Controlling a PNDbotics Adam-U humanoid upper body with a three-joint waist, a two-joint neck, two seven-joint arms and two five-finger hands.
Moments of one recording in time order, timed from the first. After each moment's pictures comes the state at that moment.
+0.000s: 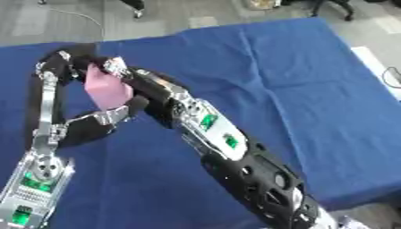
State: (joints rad) left arm -0.46 0.04 -0.47 -1.75 -0.53 0.06 0.40; right arm -0.57 -0.17 0.48 -1.71 -0.53 0.36 -0.04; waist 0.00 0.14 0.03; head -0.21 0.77
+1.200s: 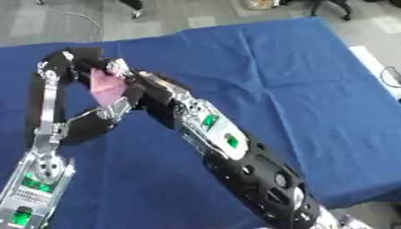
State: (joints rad) left arm -0.46 0.04 -0.47 -1.75 -0.54 0.11 0.35; right arm -0.57 -0.18 0.48 -1.69 -0.54 0.36 -0.04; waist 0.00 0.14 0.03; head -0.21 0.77
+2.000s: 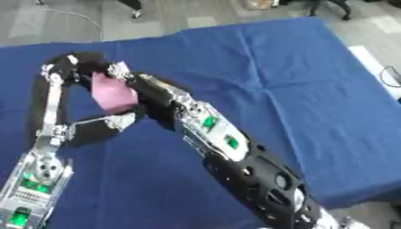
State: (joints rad) left arm -0.45 0.06 -0.47 -1.74 -0.59 0.12 0.33; right arm -0.56 -0.18 0.48 -1.69 -0.55 0.36 -0.04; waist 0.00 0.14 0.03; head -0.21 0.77
